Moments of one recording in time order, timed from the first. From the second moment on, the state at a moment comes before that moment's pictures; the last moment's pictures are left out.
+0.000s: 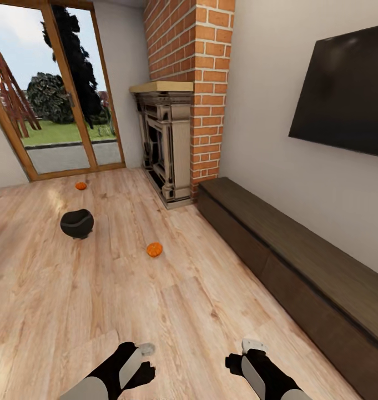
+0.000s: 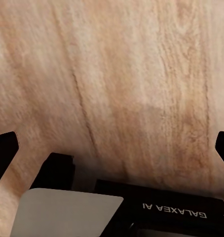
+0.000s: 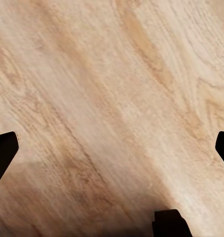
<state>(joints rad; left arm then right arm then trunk) -0.58 -0.12 -0.12 -0.30 0.41 0.58 0.33 -0.52 0.08 0.14 -0.39 -0.33 0.39 -0.24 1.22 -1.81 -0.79</state>
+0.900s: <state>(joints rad) -0.58 -0.06 -0.12 -0.30 0.41 0.50 0.34 -0.52 0.08 0.14 -0.39 -0.33 0.39 -0.23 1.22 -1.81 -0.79</state>
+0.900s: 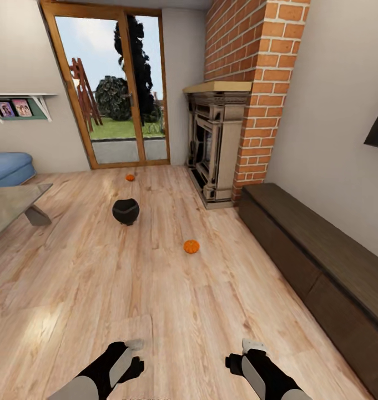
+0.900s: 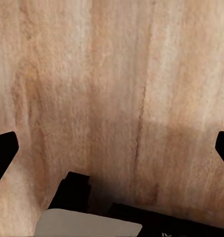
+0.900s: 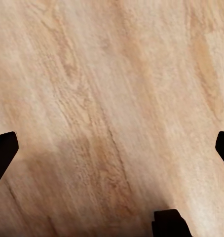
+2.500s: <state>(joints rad) -0.55 0.05 -0.12 -0.13 0.41 0.21 0.22 -0.51 0.08 0.30 -0.23 -0.34 0.18 -0.23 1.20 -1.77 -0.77</state>
